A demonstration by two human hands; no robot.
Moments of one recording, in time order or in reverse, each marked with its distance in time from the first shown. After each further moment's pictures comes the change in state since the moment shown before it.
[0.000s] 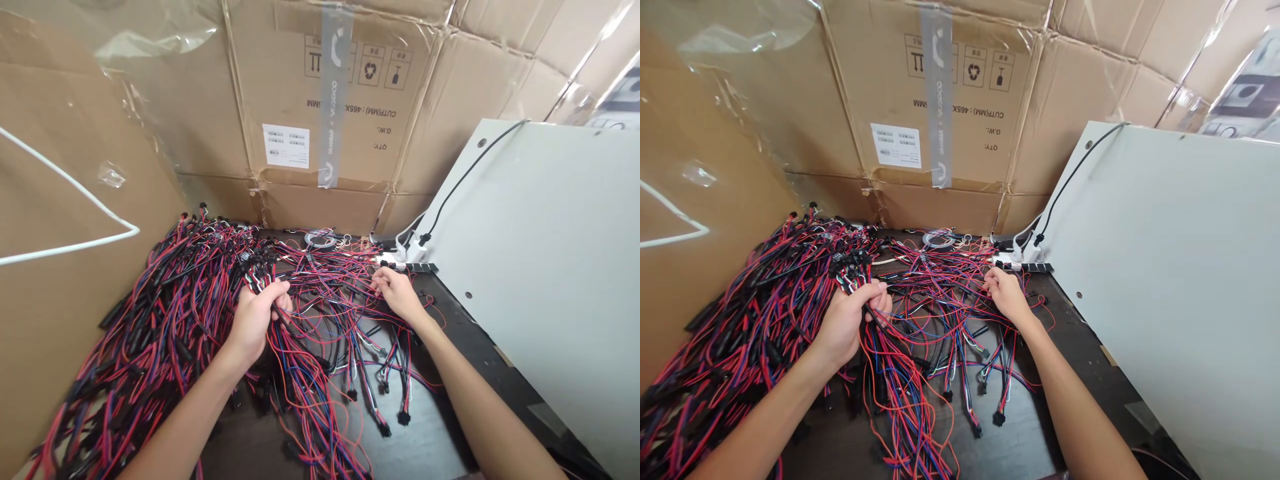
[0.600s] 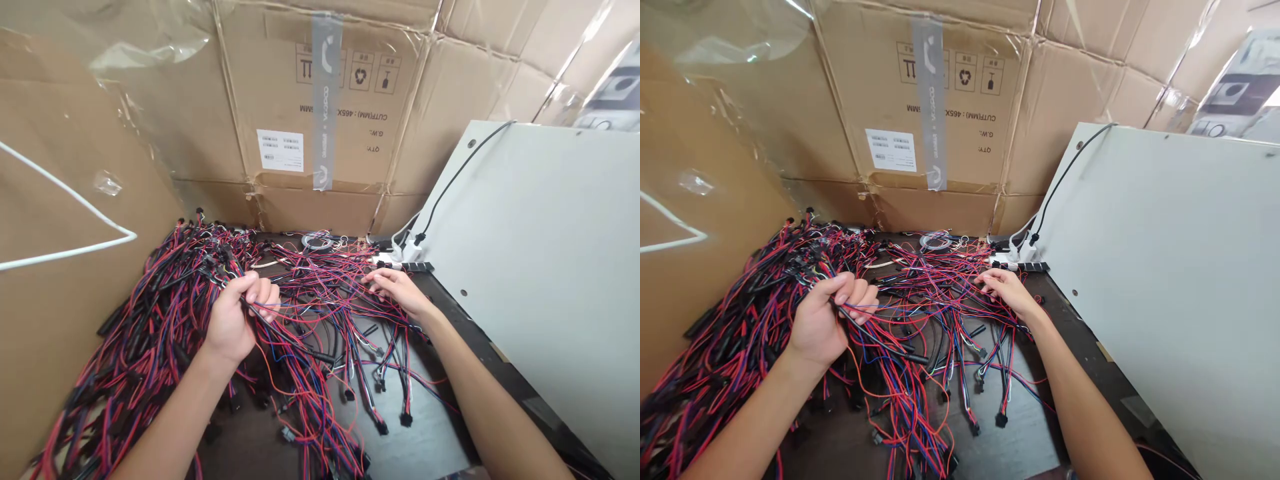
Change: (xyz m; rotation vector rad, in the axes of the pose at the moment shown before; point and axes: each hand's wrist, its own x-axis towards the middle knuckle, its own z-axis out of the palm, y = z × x) left_hand 0.001 0.018 -0.012 -0.407 -0.129 -0.073; right_hand -0.003 -0.012 -0.019 0.702 -0.155 0.287
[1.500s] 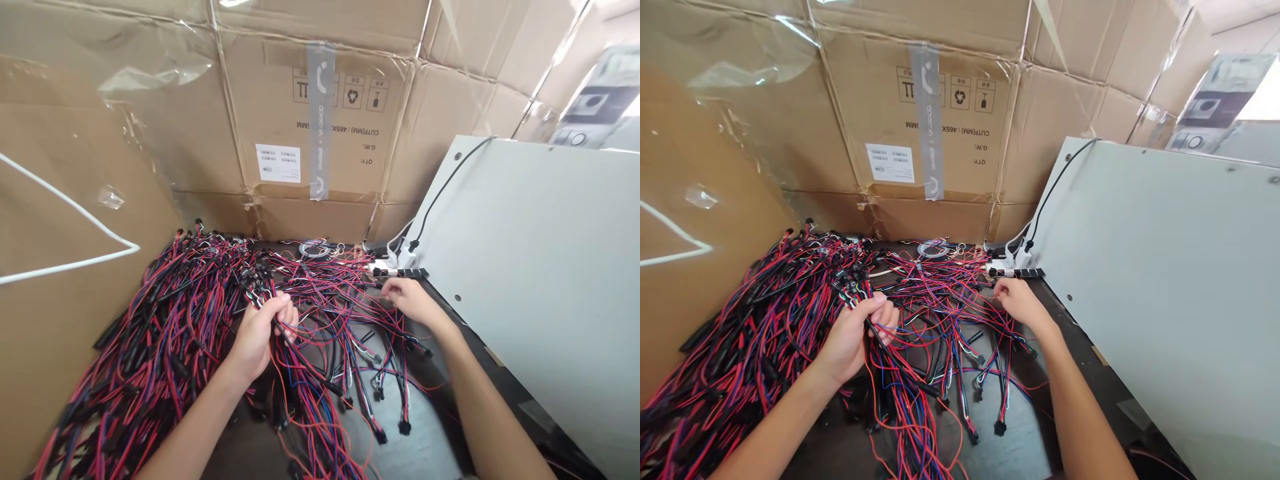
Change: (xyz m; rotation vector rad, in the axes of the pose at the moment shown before) left_hand -0.004 -0.025 0.009 0.151 -0.060 -0.069; right_hand -0.014 -0.014 -0.016 -0.852 0.180 -0.171
